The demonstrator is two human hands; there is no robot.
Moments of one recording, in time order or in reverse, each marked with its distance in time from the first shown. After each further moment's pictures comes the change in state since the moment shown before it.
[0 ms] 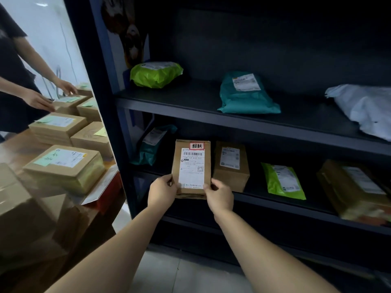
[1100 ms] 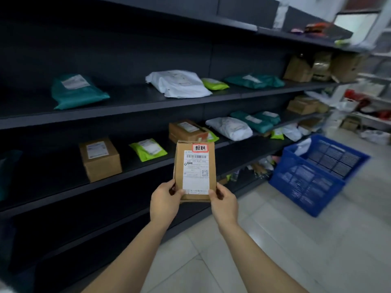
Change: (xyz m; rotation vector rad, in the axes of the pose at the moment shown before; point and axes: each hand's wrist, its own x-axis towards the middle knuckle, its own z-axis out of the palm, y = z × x) left_hand -0.290 0.089 0.100 -0.106 -0.598 0.543; right_hand -0.276 0.133 -0.211 0.160 0.804 0.115
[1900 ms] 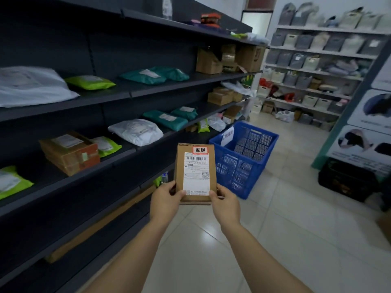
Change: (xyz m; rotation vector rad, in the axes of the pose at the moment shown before) left_hand -0.009 0.193 0.333 -0.104 -0.389 0.091; right_hand 0.160 0.118 -0.321 -0.054 0.313 0.117
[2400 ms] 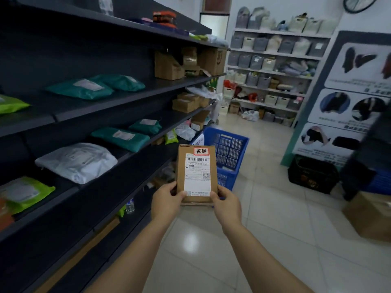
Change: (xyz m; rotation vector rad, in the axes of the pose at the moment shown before) left_hand 0.191 0.058 0.124 0.002 -0.165 0.096; right_hand 0.204 0.006 -0.035 0.032 0.209 0.073
